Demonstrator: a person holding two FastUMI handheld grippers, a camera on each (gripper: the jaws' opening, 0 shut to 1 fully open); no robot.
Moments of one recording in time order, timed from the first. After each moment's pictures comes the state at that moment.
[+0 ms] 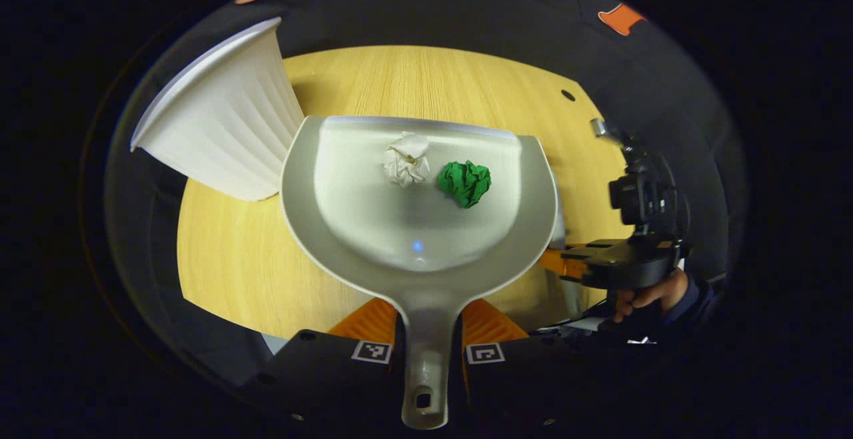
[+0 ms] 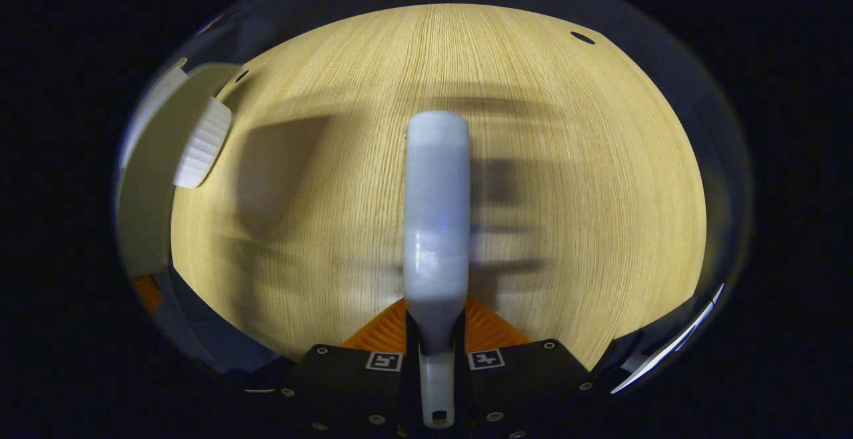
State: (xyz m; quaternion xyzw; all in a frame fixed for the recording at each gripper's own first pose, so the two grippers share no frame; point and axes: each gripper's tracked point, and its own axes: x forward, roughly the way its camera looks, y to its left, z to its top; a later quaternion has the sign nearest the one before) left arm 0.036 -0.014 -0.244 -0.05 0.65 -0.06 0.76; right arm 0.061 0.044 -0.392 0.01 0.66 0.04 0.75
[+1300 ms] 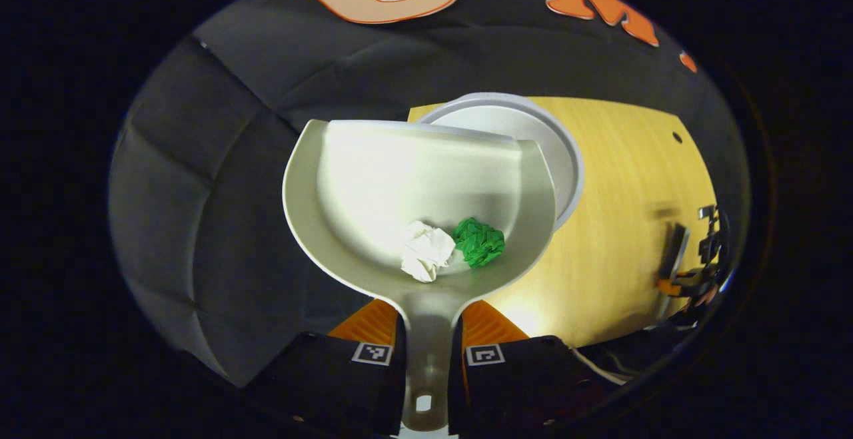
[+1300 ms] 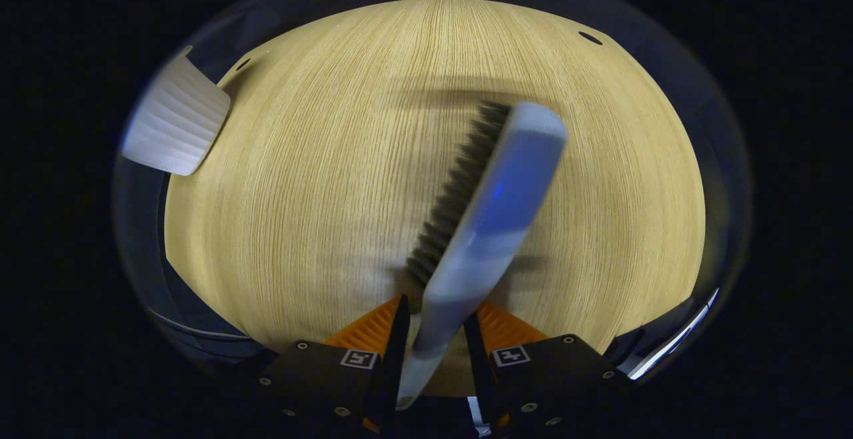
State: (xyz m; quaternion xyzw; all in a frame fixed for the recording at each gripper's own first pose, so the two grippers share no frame) left arm 0.123 0.278 -0.085 0.15 0.63 0.12 0.75; right arm 0.089 0.015 -0.388 0.00 0.67 0.04 0.74
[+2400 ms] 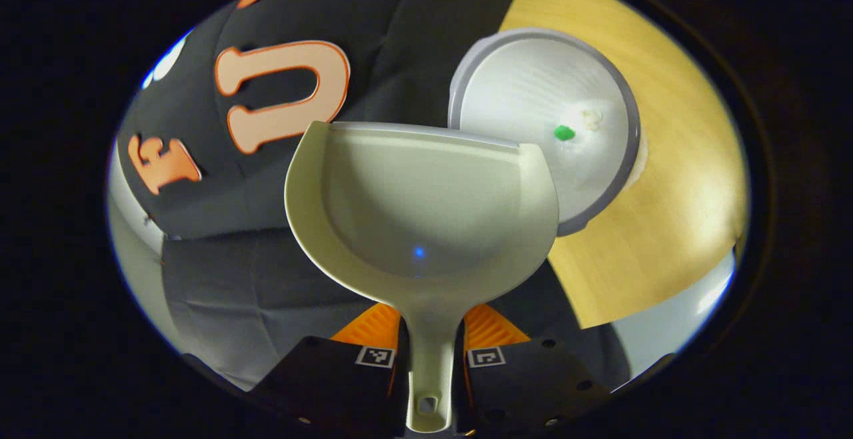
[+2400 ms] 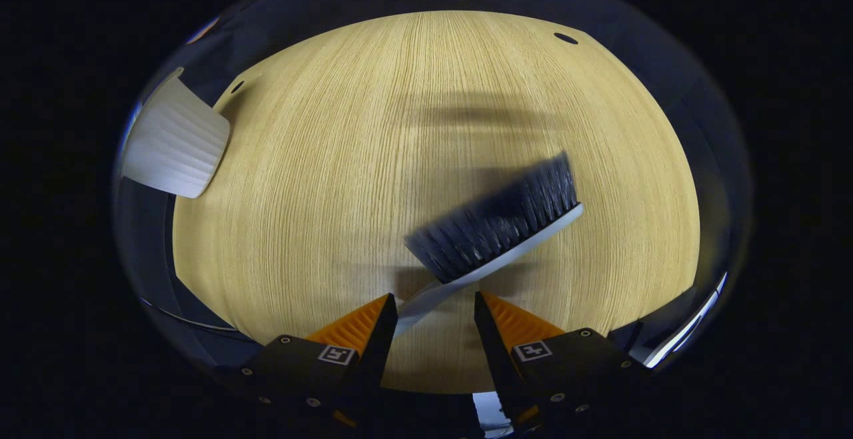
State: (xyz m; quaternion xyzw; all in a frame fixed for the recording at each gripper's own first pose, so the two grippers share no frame) left arm 0.103 0.278 -0.100 0.54 0.54 0.12 0.64; right arm 0.216 -0.157 -0.307 0.03 0.64 0.02 0.76
